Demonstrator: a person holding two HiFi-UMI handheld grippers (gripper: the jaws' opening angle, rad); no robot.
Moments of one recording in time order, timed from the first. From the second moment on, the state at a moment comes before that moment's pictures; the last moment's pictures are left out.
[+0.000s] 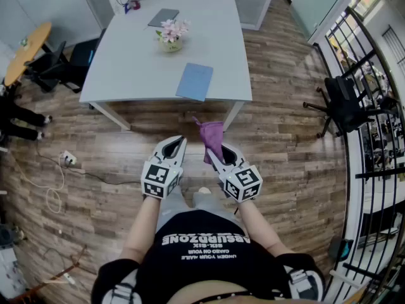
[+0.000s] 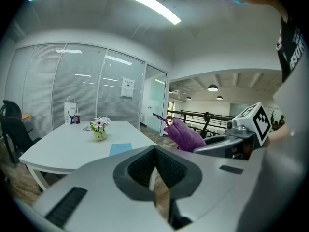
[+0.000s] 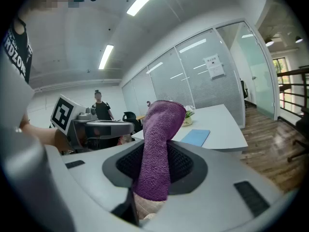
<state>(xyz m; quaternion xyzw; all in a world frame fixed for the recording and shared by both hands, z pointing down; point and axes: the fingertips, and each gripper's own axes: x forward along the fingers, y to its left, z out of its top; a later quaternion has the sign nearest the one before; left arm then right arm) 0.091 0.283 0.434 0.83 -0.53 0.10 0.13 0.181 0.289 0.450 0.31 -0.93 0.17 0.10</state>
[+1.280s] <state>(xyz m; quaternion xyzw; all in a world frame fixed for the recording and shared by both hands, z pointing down) -0.080 0.187 0.474 0.88 -0.43 0.09 0.18 0.051 0.210 0.469 0.46 -0.86 0.19 0.13</state>
